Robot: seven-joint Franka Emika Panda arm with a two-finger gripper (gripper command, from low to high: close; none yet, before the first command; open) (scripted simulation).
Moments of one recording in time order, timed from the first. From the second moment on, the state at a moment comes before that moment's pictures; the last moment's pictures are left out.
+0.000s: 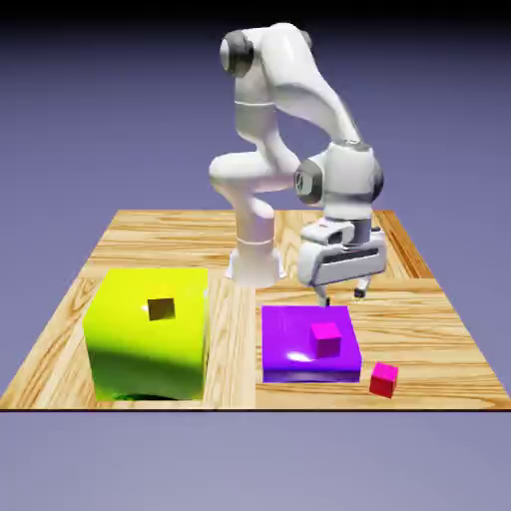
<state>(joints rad) 0.27 0.13 0.09 -2.21 -0.19 2.44 0.59</state>
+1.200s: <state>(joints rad) 0.16 0.24 0.27 -2.05 -0.21 1.88 0.54</state>
